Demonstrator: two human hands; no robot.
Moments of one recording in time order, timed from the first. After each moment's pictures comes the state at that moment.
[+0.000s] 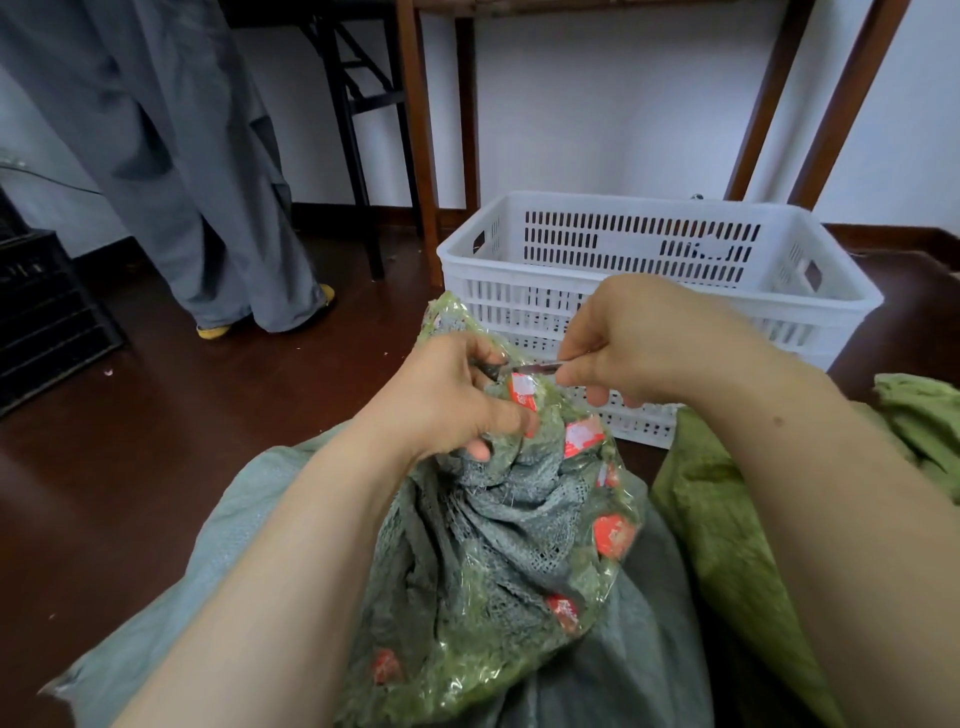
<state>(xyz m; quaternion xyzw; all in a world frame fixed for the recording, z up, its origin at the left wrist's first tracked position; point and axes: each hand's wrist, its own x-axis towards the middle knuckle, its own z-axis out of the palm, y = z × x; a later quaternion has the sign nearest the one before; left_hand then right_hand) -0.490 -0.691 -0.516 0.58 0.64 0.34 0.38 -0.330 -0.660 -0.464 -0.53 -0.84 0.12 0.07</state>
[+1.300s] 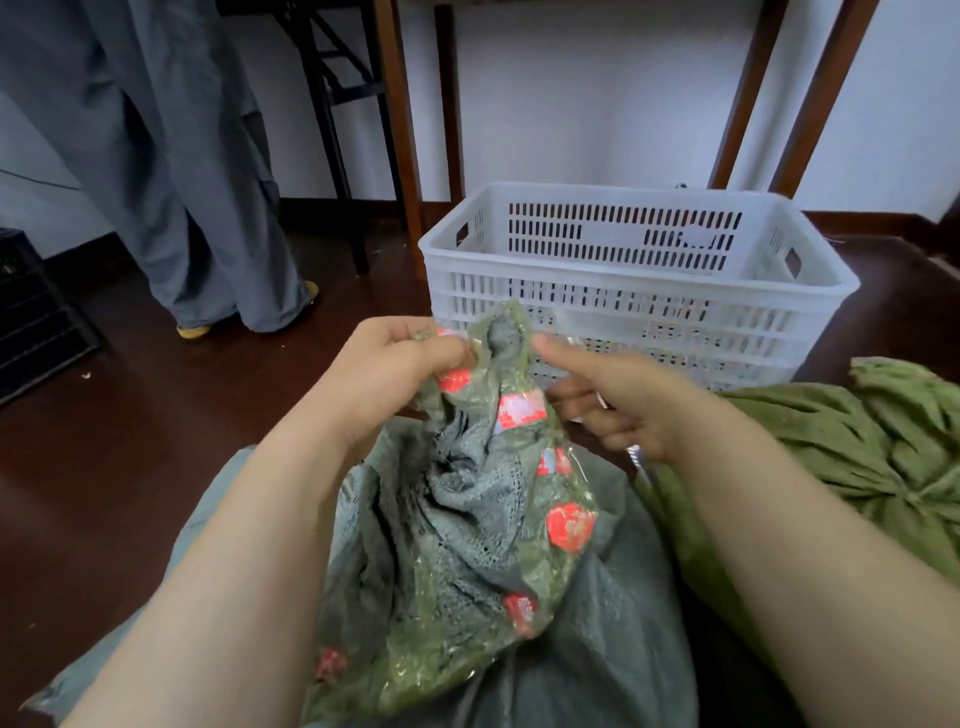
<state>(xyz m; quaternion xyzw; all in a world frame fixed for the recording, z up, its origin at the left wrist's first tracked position) -0.505 -0.687 -0.519 0.51 0.61 0.47 0.39 -0.316 -0.639 -0.530 -0.55 -0.54 0.60 0.19</state>
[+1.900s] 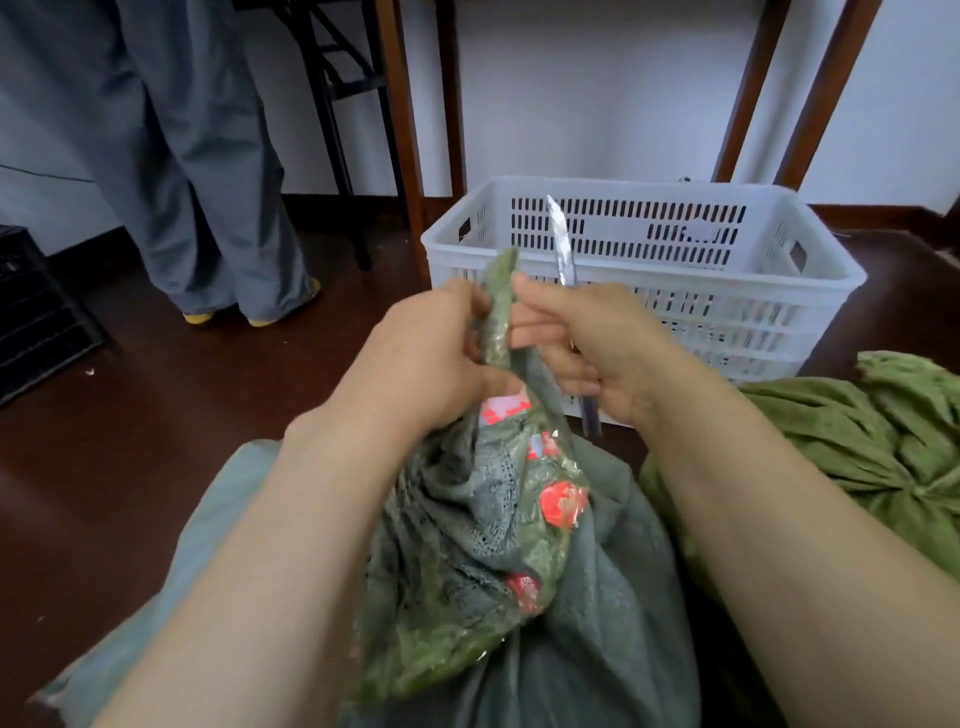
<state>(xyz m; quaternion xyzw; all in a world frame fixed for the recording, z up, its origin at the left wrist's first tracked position) -0.481 -0.693 -0.496 0.67 0.69 0.25 0.10 -0.345 -0.642 -0.509 -0.45 -0.54 0.59 0.38</state>
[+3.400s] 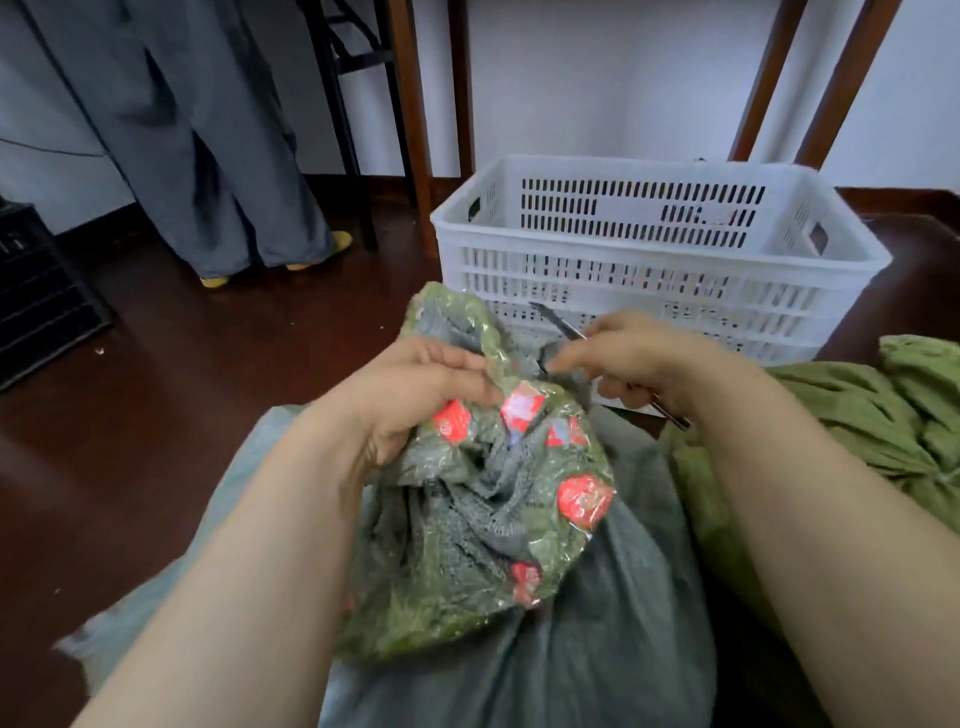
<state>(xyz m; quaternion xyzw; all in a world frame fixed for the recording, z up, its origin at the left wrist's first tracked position) -0.505 -0.694 -0.540 0.49 0.62 0.38 0.48 -0.327 -0.624 -0.530 -0.60 -0.64 0.45 0.15</state>
